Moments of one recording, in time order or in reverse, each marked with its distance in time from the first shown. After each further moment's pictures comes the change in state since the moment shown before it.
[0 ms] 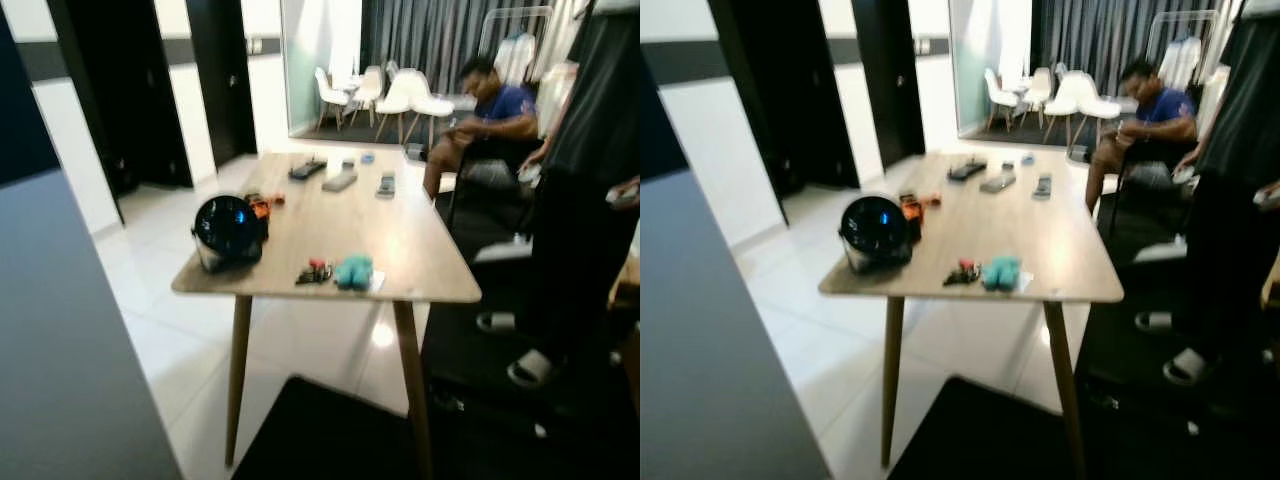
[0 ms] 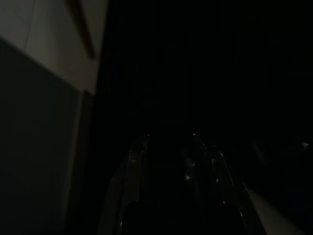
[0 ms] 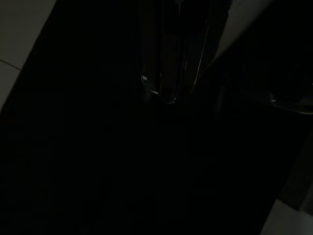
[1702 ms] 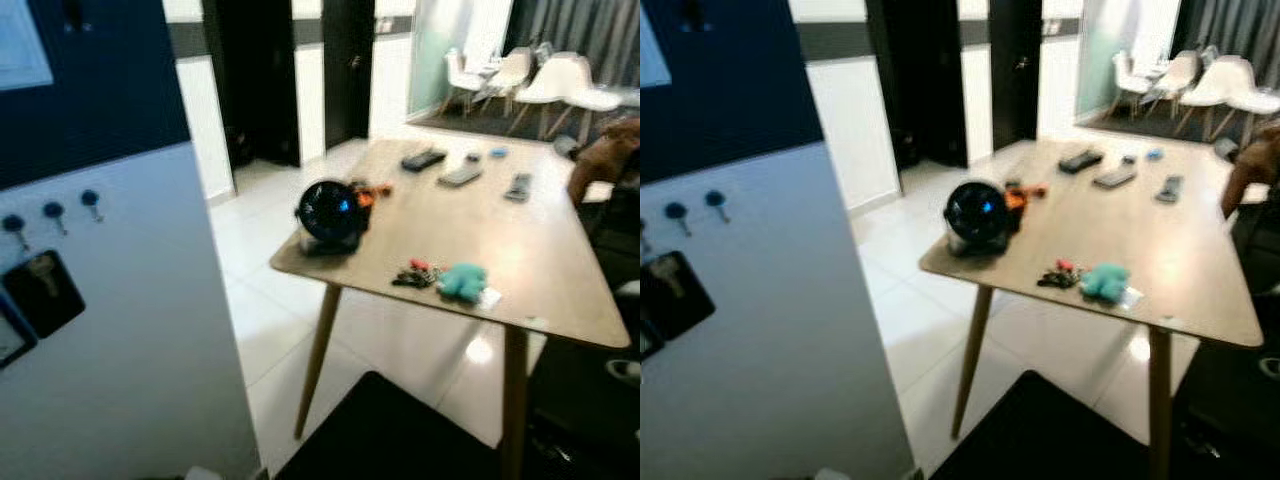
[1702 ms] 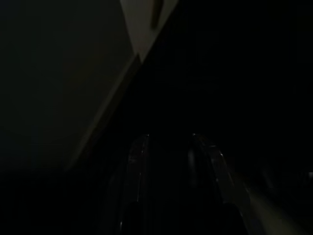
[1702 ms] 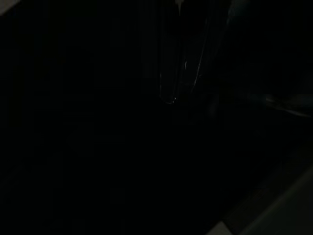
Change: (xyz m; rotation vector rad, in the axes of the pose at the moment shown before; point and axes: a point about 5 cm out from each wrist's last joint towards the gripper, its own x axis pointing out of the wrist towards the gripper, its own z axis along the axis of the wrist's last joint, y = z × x) left arm 0.004 0.002 0.010 -0.044 -0.043 0.053; right arm 0.000 0.000 0.003 -0.052 -0.019 0.032
